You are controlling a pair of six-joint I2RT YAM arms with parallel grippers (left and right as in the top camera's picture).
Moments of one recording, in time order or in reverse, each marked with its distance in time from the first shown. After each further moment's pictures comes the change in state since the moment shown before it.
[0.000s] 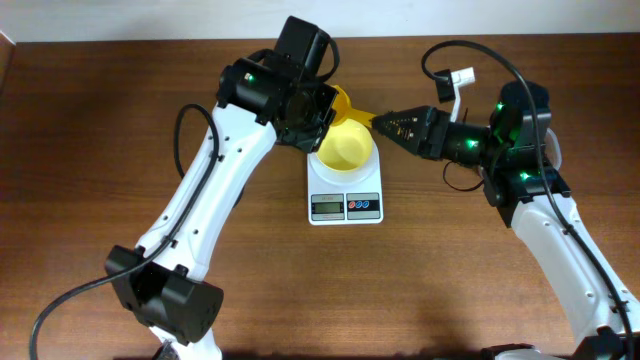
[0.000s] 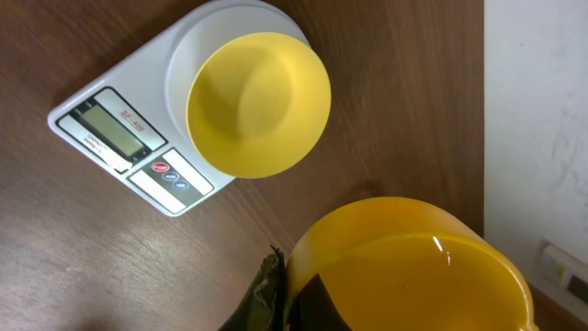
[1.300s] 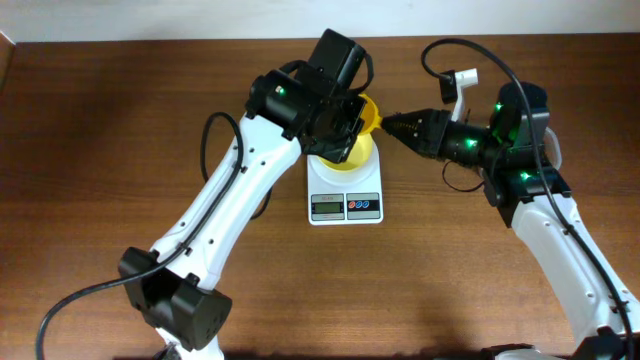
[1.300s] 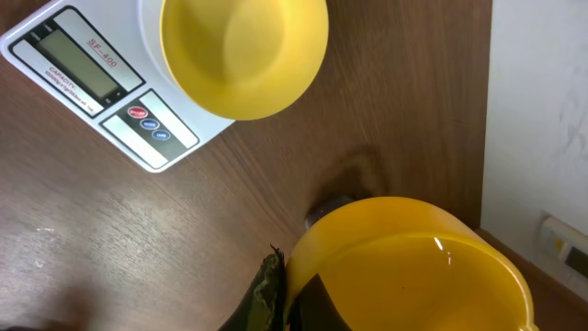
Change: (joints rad) left arm -0.113 0.001 0.000 0.031 -0.011 -0.109; right arm 0.000 0.000 0.000 -0.047 0.076 0.000
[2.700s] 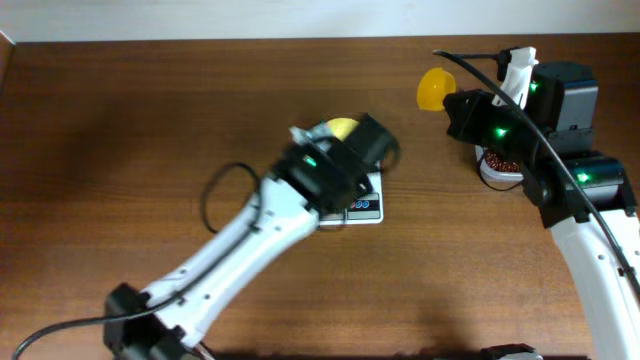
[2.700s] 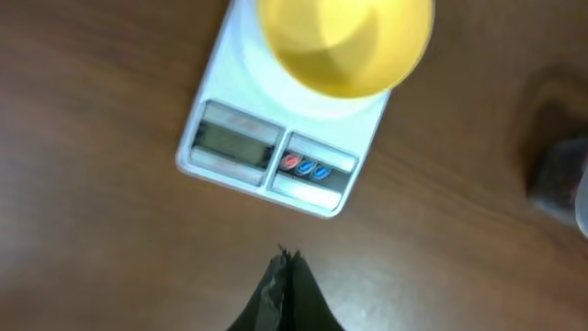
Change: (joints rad) left arm -0.230 -0.203 -0.435 0.081 -0.366 0.480; right arm 0.005 -0.123 0.336 -0.666 0.678 -0.326
